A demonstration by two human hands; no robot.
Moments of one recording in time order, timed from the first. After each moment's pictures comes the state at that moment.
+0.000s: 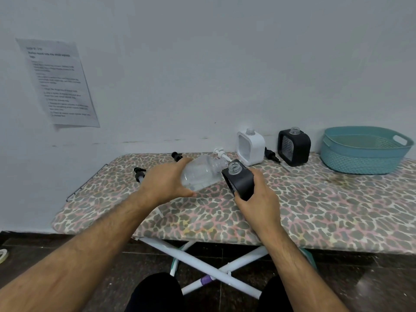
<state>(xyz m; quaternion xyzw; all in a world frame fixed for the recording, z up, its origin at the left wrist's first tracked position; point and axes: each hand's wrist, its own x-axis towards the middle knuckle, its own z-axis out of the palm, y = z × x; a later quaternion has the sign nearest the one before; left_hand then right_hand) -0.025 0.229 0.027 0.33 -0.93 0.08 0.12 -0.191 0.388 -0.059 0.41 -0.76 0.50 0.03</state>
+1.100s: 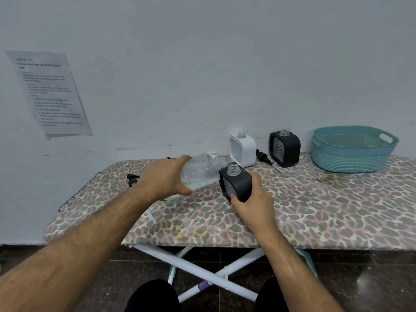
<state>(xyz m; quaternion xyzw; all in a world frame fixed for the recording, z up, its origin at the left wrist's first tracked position) -0.046 0.231 0.046 0.31 -0.94 0.10 0.09 -0.203 0.388 -0.068 0.39 -0.75 0.54 0.00</state>
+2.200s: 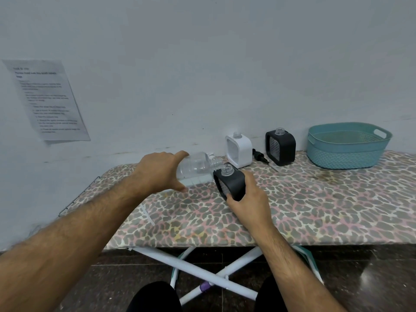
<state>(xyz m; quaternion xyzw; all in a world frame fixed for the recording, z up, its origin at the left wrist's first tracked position) -0.054 0.232 0.068 0.31 -0.93 0.20 0.06 -0.204 0.389 -0.065 0.40 -0.74 0.54 0.01</state>
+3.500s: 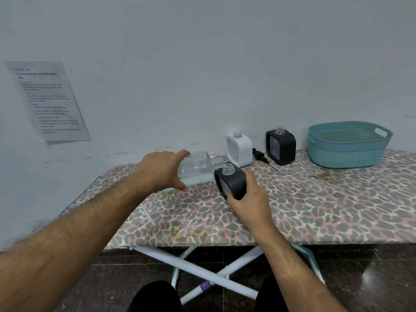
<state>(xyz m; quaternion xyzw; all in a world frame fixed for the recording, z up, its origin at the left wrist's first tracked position) -0.057 0.235 0.070 0.31 -0.93 0.20 0.05 -0.206 0.387 -0.068 0.40 -0.73 0.55 0.01</state>
